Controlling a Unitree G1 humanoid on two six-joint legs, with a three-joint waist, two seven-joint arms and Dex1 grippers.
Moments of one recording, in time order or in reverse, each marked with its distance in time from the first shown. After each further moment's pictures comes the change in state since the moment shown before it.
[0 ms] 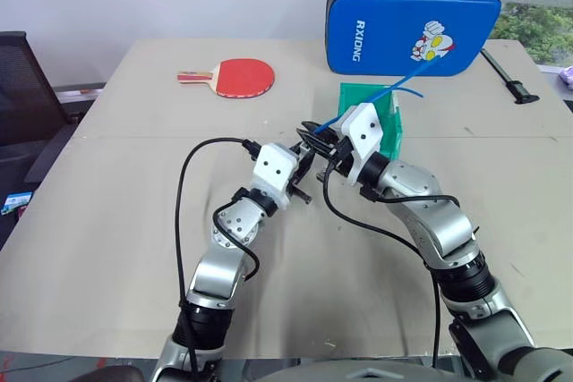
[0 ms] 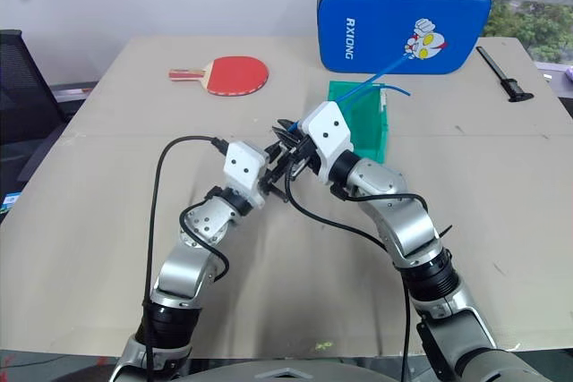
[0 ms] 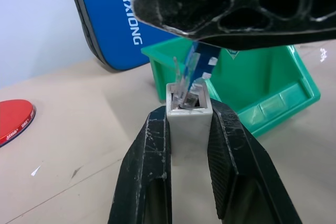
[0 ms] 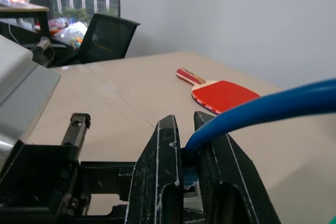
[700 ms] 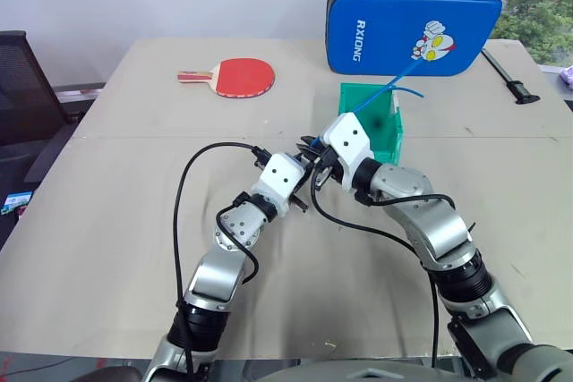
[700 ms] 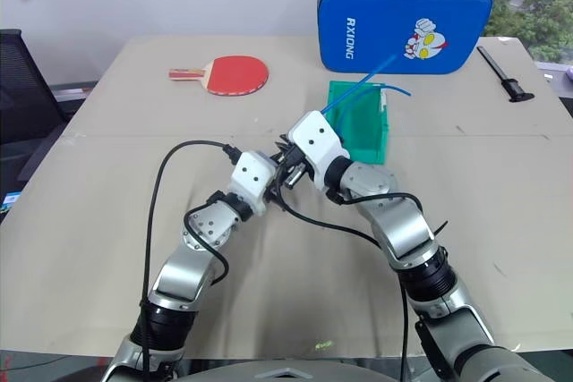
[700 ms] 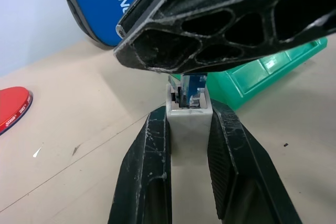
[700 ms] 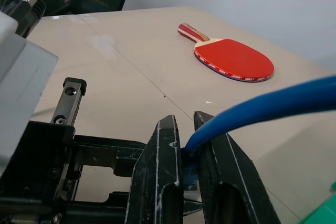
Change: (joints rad) left arm 0.007 0.034 -0.038 0.022 0.077 0.013 -0.007; right arm -0.018 0.025 0.044 -0.027 -0.096 0.191 -0.002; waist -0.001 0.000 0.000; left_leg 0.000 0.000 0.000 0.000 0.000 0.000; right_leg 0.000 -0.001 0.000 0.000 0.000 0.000
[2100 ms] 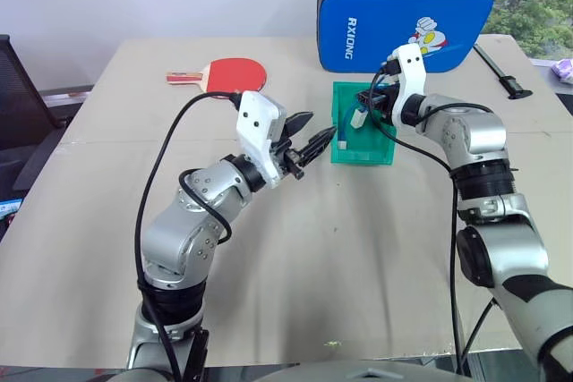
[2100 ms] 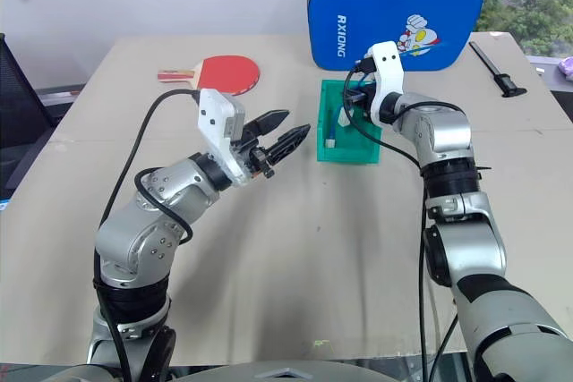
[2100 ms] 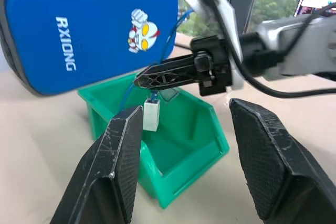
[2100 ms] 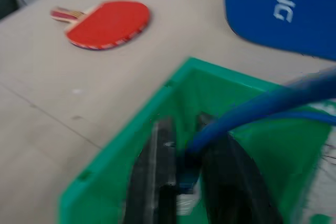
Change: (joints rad) left arm -0.225 0.081 0.195 -0.325 -0.536 0.618 -0.070; right arm -0.515 -0.129 -0.378 0.848 0.146 0.078 0.122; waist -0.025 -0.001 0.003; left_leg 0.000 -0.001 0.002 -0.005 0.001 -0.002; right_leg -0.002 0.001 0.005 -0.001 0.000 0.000
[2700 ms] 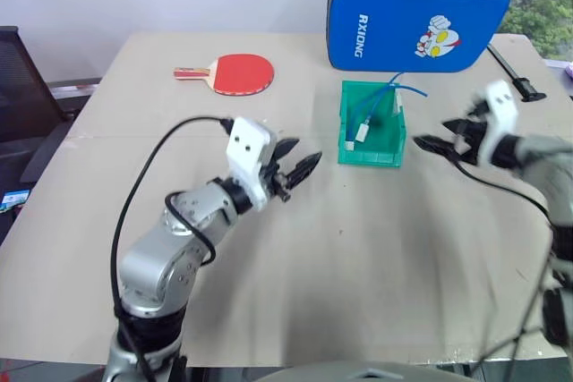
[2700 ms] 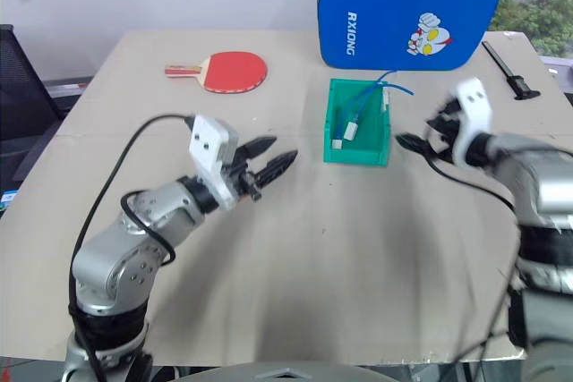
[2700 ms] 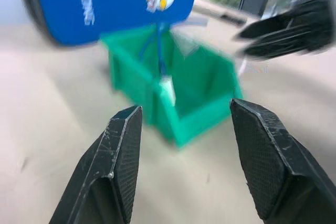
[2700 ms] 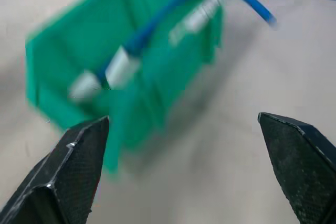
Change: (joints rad) left arm 0.243 0.104 0.027 -0.091 -0.021 -0.007 0.011; right arm 0.619 -0.404 -0.201 -0.656 0.154 0.121 0.240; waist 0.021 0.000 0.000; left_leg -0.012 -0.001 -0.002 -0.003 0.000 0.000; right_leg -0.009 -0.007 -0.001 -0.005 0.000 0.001
